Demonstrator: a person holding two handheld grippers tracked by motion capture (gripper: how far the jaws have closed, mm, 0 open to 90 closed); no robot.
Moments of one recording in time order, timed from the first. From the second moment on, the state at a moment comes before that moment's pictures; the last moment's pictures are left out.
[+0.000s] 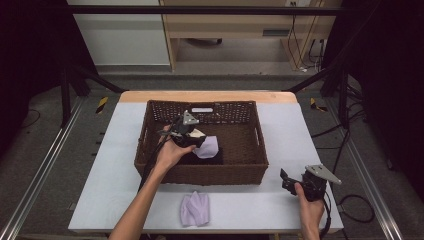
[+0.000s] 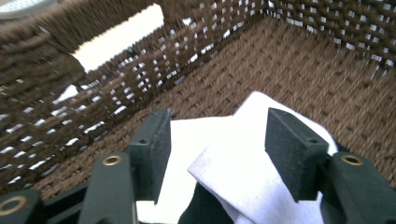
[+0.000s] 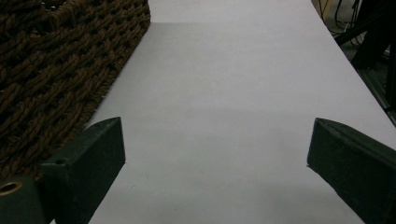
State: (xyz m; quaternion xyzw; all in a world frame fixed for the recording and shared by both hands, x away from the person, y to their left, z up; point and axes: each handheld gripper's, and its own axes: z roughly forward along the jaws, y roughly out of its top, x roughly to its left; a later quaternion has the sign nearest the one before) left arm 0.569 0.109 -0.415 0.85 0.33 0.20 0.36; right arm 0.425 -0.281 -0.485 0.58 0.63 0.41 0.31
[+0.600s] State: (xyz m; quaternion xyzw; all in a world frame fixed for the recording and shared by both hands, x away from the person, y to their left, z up) left arm 0.573 0.105 -0.431 0.87 0.33 0.19 0.32; right arm 0.424 -0.280 -0.485 0.58 0.63 0.41 0.32
